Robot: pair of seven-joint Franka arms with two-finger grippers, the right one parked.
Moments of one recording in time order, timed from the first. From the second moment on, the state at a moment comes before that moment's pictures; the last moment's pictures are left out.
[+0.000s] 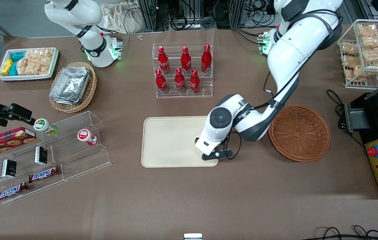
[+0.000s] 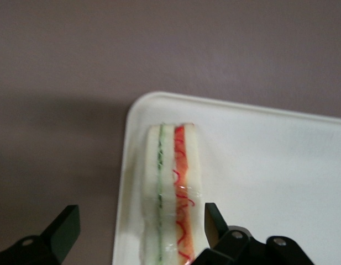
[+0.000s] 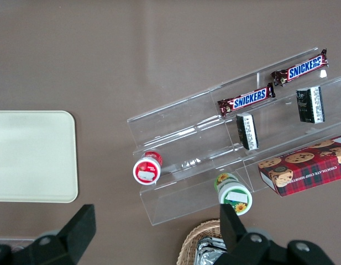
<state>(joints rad) -0.17 0.82 -0.60 -1.39 0.43 2.10 -1.00</state>
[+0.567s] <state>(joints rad) 0.04 0.49 -0.60 -1.40 0.35 1.88 -0.99</state>
